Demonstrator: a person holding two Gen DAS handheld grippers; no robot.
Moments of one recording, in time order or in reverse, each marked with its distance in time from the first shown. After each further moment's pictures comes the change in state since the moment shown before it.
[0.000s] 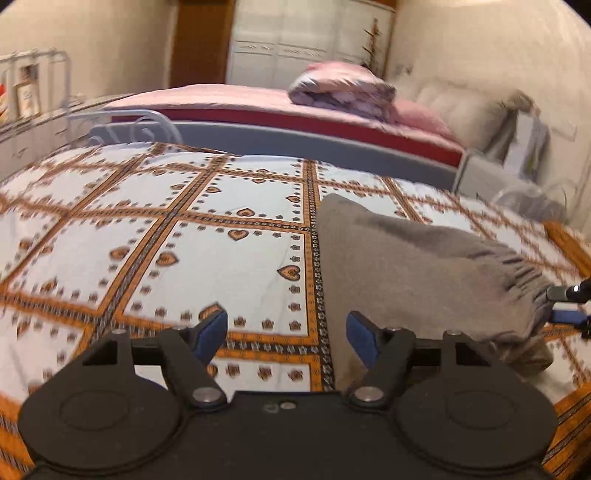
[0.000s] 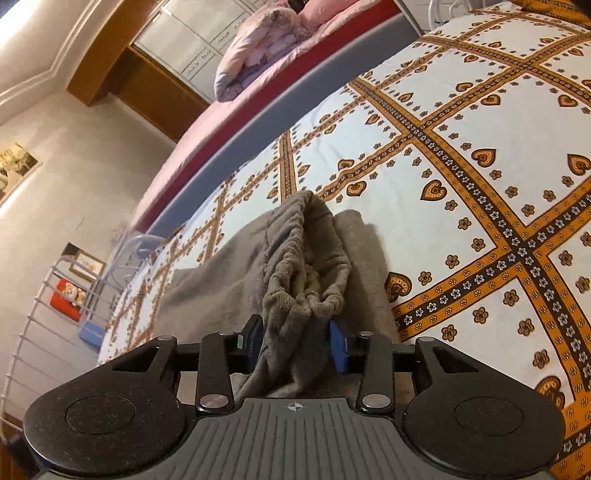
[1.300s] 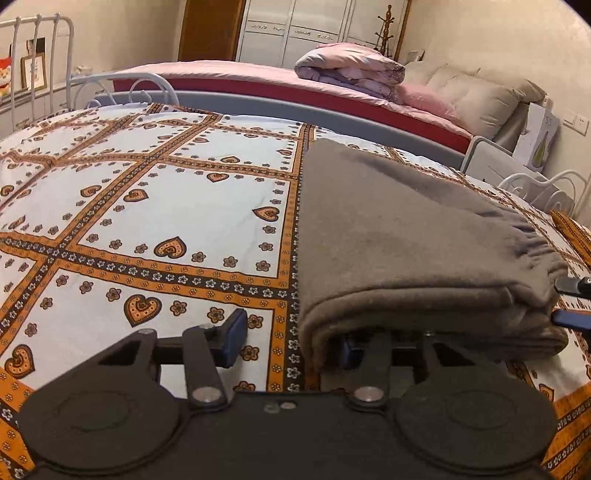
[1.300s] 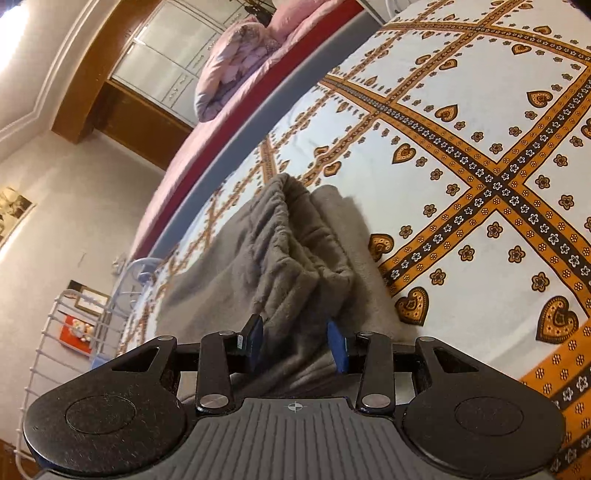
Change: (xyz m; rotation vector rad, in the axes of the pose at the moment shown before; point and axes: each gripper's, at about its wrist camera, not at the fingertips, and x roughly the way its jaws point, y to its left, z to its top) left arm 0.039 -0.026 -0.037 -0.034 0.060 0.011; right arm 0.002 -0.019 -0.031 0.129 -0.046 -0.002
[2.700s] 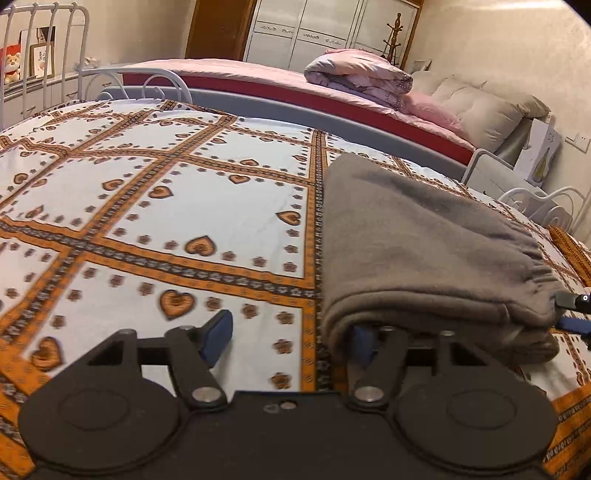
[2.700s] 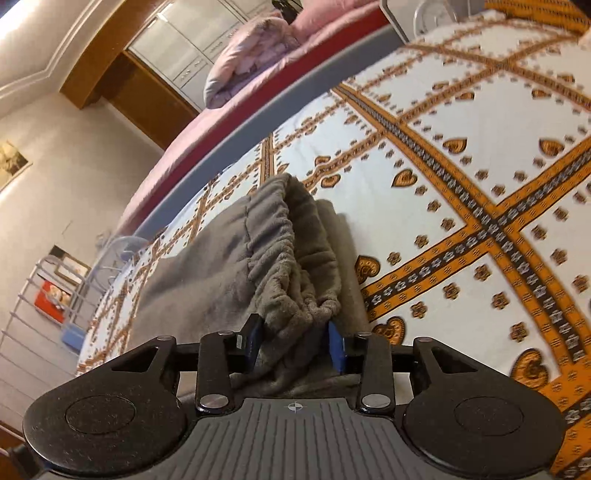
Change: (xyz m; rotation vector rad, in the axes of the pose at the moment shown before) left arm -0.019 0.029 0.002 -0.050 0.003 -0.027; right arm -0.005 0.008 0.007 -0.174 -0.012 -0.054
